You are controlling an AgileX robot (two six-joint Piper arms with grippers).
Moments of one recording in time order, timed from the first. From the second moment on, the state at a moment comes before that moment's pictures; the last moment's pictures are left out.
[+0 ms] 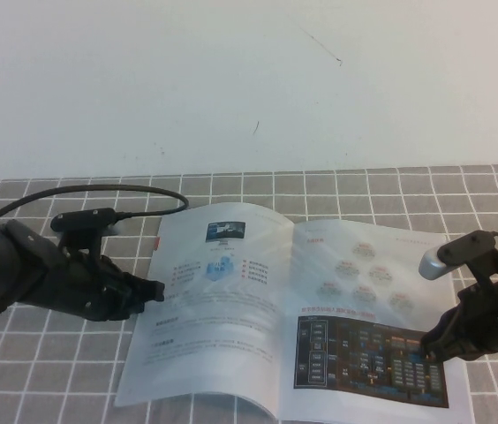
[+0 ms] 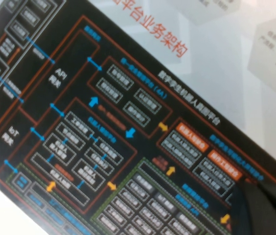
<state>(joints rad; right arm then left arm) 0.19 1.84 -0.82 0.94 0.47 -1.20 -0.16 1.86 -0.95 -0.87 0.31 0.66</state>
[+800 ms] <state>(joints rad) 0.19 1.88 -0.85 0.95 0.49 -1.22 -0.41 1.87 -0.95 -1.67 0.74 1.22</state>
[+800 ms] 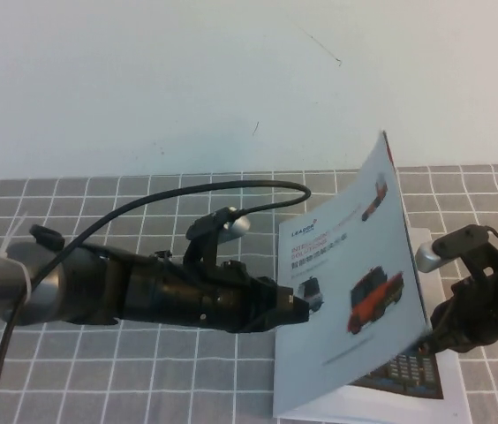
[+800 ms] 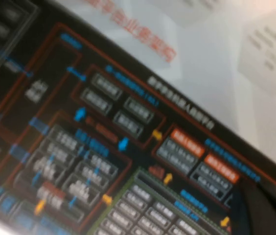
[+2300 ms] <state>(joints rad) 0.02 0.80 -0.96 0.17 1.08 -0.60 -0.22 0.97 -0.92 -0.20 0.67 0.29</state>
